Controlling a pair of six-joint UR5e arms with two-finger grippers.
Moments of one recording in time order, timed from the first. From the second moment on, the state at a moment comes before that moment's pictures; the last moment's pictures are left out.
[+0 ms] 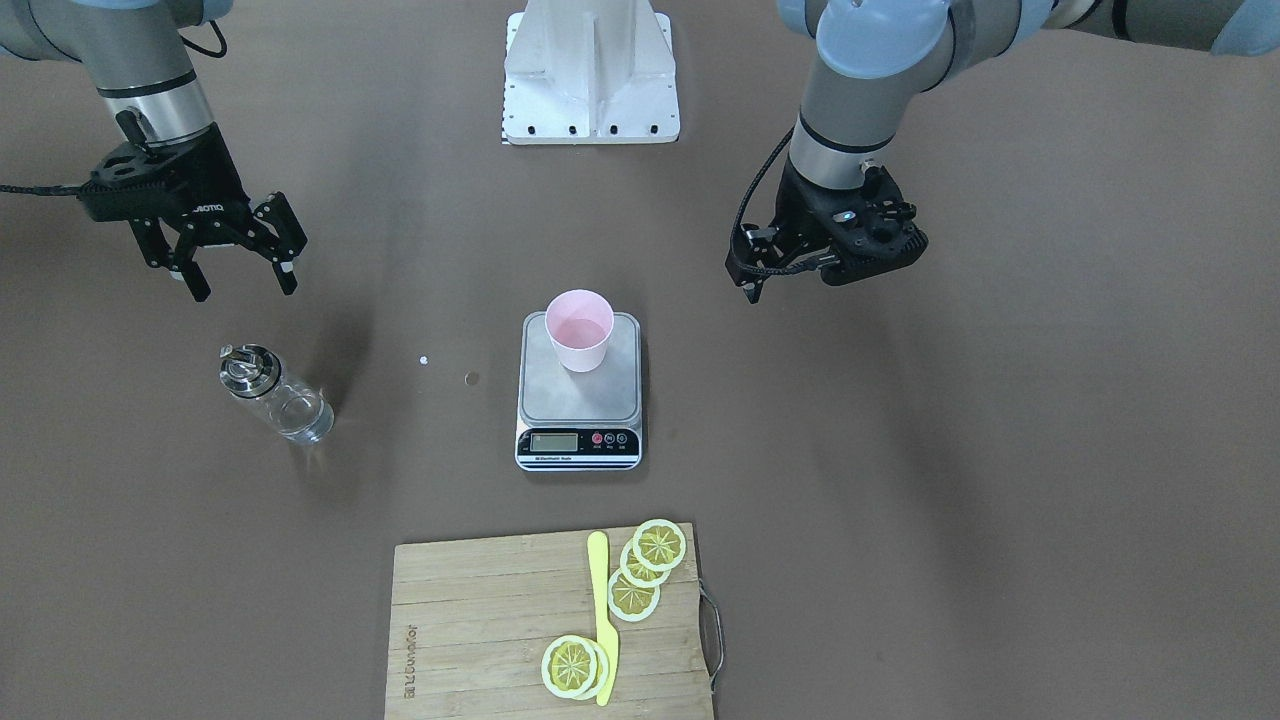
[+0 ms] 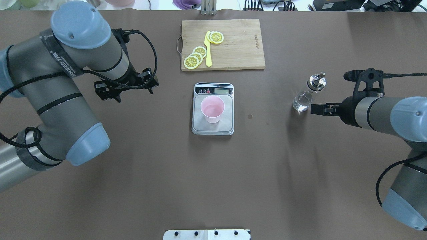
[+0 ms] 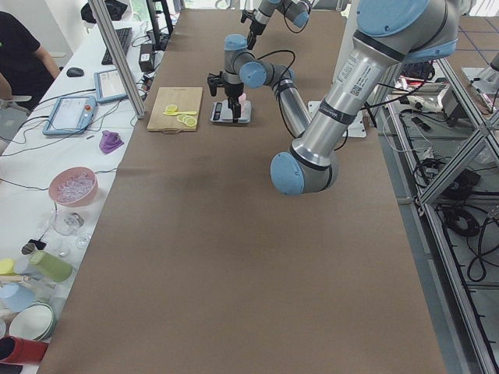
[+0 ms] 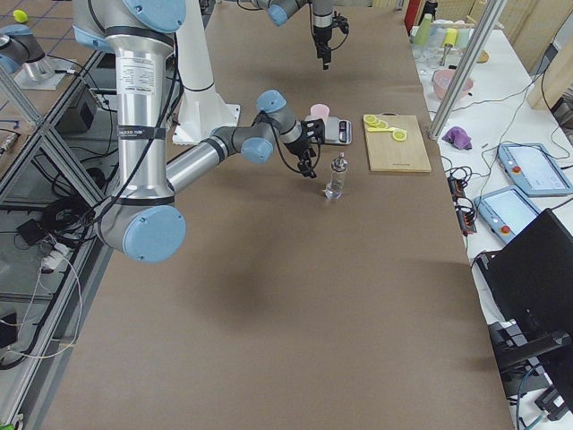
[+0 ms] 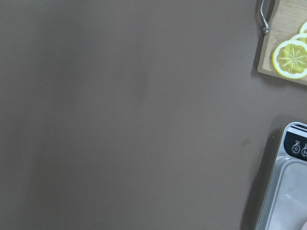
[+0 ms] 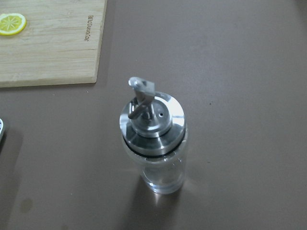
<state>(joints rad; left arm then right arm) -0.74 -2.18 -1.89 -1.34 -1.98 -1.31 0.63 -1.59 2.06 -1.08 1.56 1.14</state>
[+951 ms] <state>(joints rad) -0.75 -2.18 -1.86 -1.36 -1.98 -1.29 0.52 -1.58 1.83 -0.73 1.25 1.03</state>
